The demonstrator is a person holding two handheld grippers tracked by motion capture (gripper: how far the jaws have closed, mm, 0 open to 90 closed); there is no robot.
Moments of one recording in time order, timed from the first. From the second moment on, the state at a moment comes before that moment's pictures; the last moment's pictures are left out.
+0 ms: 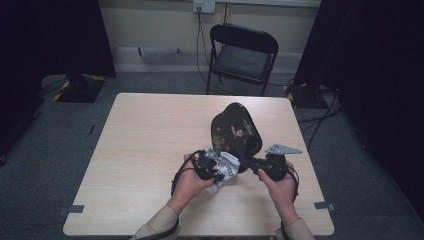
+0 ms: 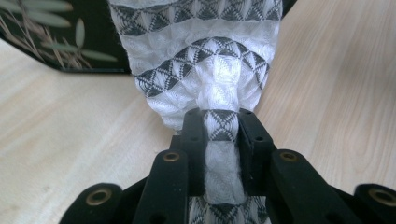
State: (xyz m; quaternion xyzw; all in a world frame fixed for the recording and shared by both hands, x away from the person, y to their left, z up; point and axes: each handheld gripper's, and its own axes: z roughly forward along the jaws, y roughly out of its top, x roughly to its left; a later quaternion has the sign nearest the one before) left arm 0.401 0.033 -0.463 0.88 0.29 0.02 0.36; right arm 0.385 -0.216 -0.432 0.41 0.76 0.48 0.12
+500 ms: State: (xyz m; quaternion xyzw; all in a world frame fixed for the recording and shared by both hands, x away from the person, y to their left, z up) left arm 0.392 0.039 -0.449 0.88 0.28 0.02 0.38; right arm 0.378 -0.222 -0.432 0.42 0.76 0.48 0.12
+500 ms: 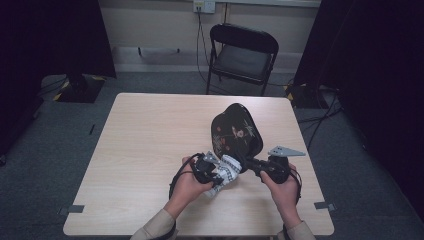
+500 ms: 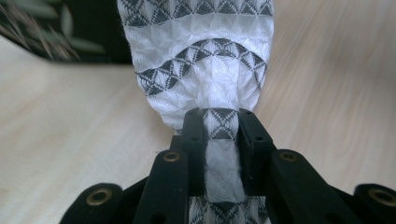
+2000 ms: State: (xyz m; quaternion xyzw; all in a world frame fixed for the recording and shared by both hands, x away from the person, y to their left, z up) left arm 0.396 0.027 -0.438 0.88 0.27 0.05 0.40; right arm 0.376 -0.222 -0.432 0.42 0.76 0.49 0.11
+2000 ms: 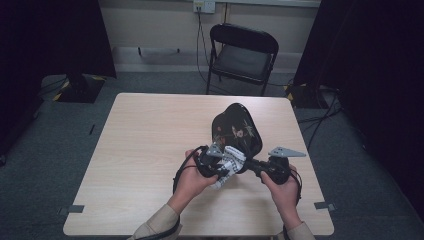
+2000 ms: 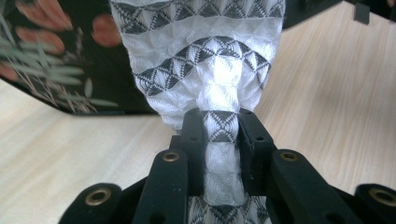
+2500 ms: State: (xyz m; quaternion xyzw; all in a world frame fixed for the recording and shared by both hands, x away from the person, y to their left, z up) left arm 0.390 0.029 -0.468 0.89 0.27 0.02 0.36; right arm 0.373 -0.230 -0.427 0.42 0.75 0.49 0.11
